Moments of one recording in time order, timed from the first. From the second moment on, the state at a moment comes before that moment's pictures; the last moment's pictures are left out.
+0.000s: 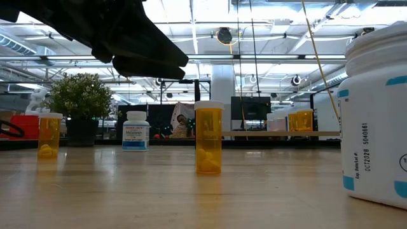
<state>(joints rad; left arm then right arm) -0.52 1.69 0.79 0.39 -0.58 -0.31 0.85 1.43 0.90 -0.60 0.16 0.88</state>
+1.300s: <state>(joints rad) -0.41 1.69 0.79 0.37 -0.57 -0.19 -0.38 1.23 1.17 -0.70 0.07 -0.09</state>
